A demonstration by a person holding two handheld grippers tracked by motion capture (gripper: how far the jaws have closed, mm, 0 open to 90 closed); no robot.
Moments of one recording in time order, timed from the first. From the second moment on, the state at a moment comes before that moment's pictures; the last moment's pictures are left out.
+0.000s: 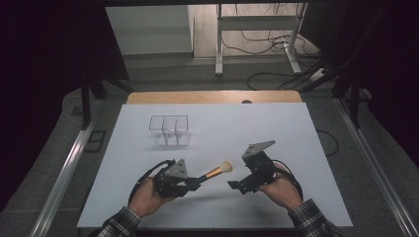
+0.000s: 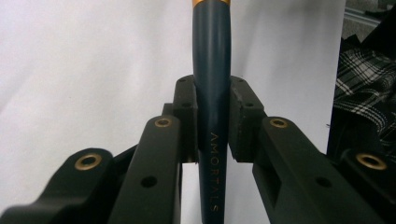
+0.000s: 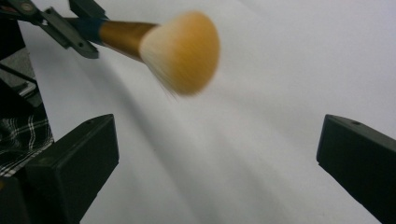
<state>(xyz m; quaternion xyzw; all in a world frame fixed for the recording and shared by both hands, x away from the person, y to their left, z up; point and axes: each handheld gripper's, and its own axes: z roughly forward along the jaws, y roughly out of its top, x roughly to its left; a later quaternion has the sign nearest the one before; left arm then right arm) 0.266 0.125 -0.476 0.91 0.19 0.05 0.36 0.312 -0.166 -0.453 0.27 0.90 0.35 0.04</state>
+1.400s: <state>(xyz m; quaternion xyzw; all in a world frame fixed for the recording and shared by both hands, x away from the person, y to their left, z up) 0.245 0.130 -0.472 0.87 0.25 0.07 0.43 0.296 -0.153 -0.456 0.32 0.84 0.45 -0.03</state>
